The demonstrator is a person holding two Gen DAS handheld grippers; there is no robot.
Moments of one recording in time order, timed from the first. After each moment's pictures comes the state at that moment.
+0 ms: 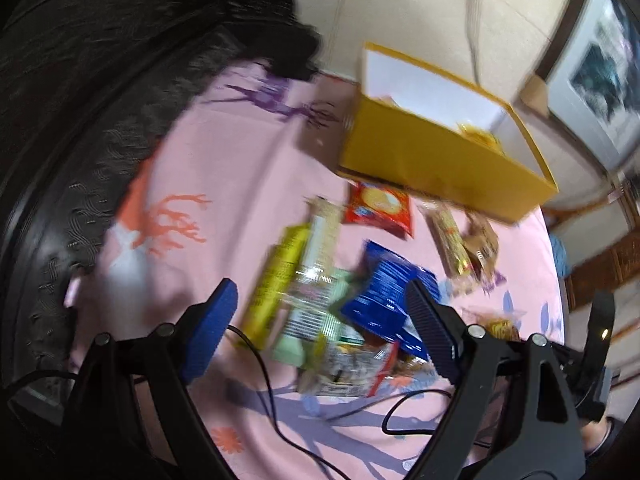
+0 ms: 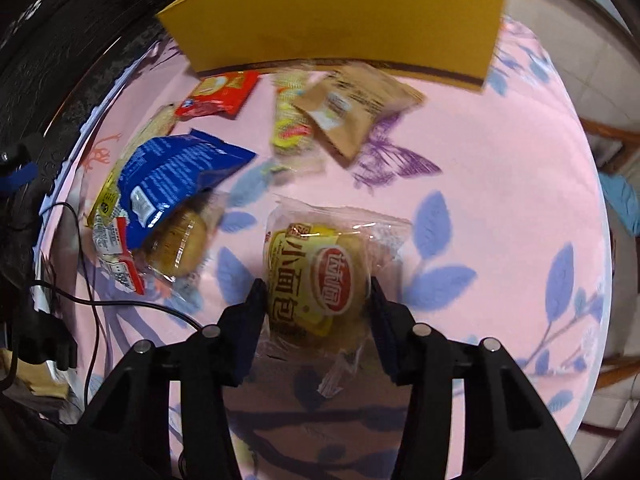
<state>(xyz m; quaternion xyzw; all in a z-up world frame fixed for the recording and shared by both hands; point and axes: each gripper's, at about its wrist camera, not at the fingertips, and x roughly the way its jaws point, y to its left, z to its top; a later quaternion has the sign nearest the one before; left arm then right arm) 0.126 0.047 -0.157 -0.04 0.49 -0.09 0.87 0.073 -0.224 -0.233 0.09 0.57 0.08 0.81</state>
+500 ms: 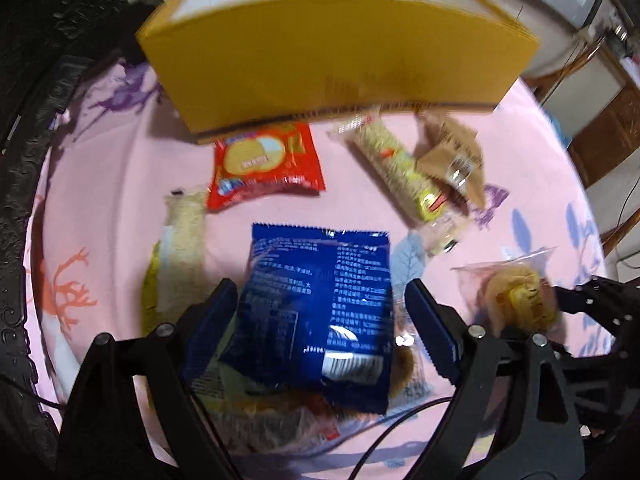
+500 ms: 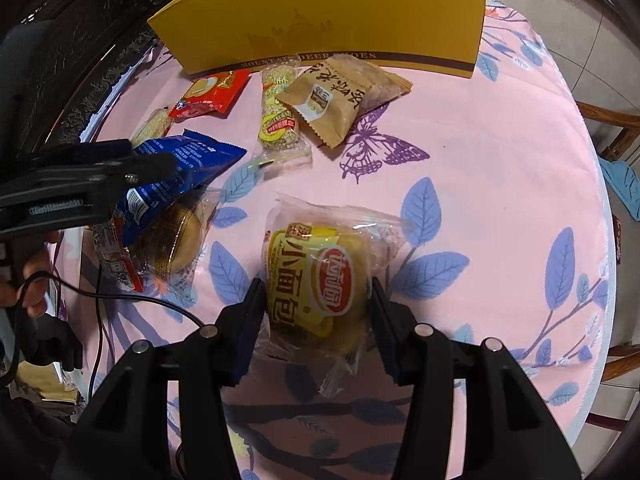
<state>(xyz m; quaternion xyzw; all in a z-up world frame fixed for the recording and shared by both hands) 0.175 -0.072 -0.230 0.13 0.56 -0.18 0.80 0.073 -0.226 -0.234 0.09 0.58 0.08 0.81</state>
